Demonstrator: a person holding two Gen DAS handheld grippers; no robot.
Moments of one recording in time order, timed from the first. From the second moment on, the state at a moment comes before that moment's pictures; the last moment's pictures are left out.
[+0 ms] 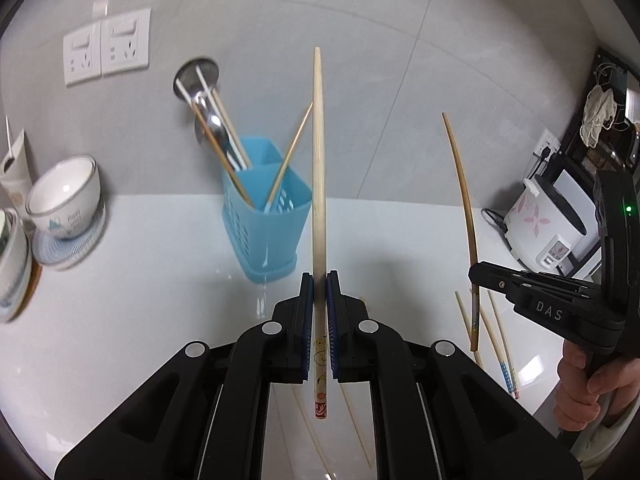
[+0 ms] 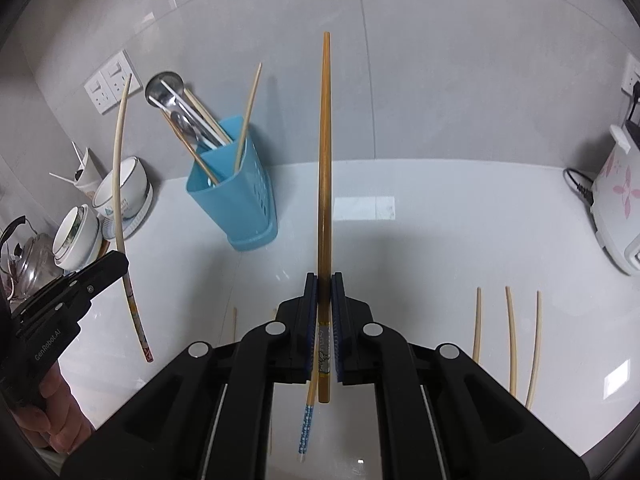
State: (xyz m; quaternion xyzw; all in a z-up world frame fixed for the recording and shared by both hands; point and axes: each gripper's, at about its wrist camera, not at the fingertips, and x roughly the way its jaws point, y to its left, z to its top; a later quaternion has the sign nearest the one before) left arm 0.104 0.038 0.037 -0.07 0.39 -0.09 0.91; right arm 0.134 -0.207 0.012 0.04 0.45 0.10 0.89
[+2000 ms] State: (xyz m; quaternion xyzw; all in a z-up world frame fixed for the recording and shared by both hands) left arm 0.237 0.056 0.040 -0.08 0.23 -0.06 0.97; right arm 0.220 -0.165 0.045 0.04 0.38 0.11 0.92
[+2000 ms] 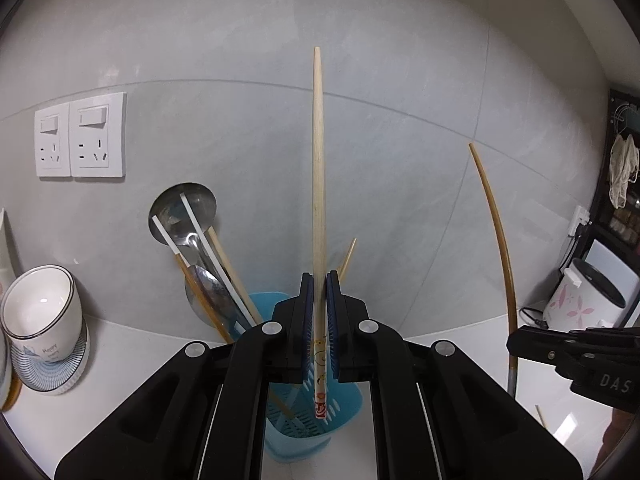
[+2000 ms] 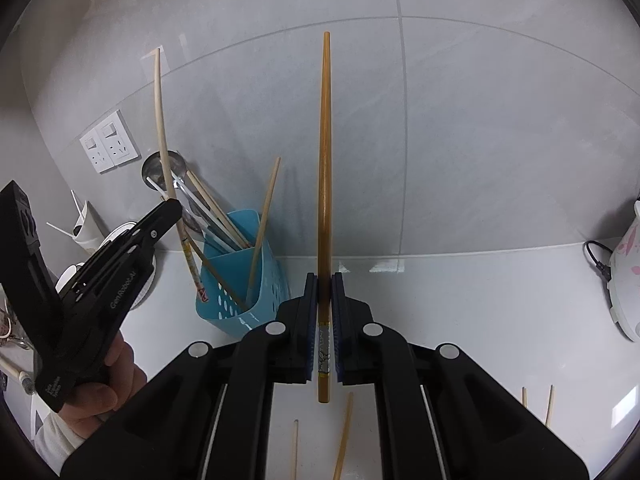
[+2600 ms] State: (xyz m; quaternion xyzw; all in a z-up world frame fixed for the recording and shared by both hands) left arm 0.262 0.055 -0.008 -0.06 0.27 -0.06 0.96; right arm 0.232 -0.159 0.035 0.04 0.39 0.11 0.91
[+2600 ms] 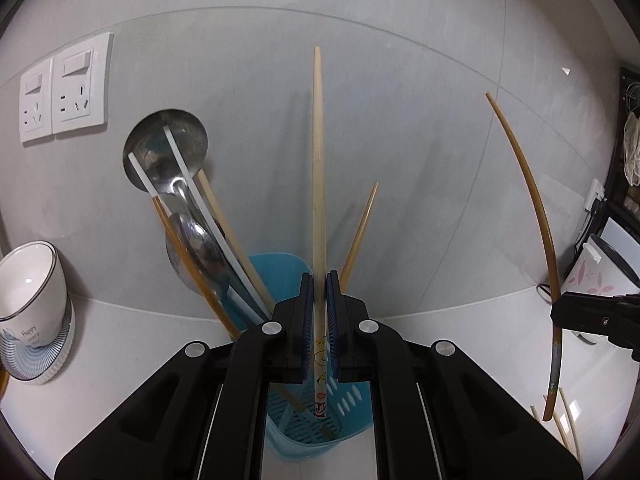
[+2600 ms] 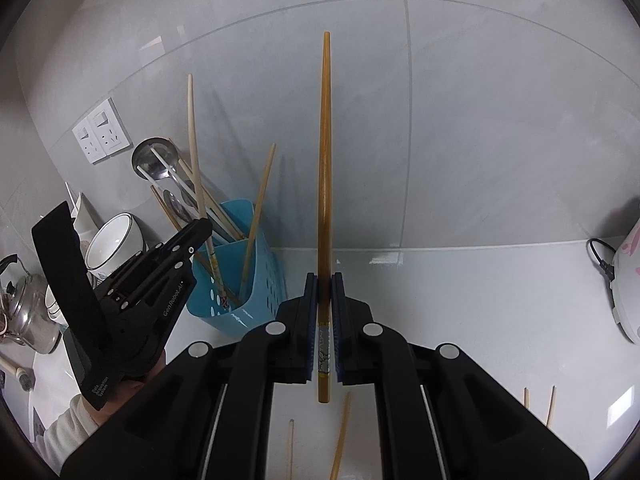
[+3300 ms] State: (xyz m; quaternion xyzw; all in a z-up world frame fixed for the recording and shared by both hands) left arm 0.225 0.079 0.011 -0.07 0.34 -0.01 0.94; right arm 0.234 -0.152 0.042 0.04 0.38 0.13 0.91
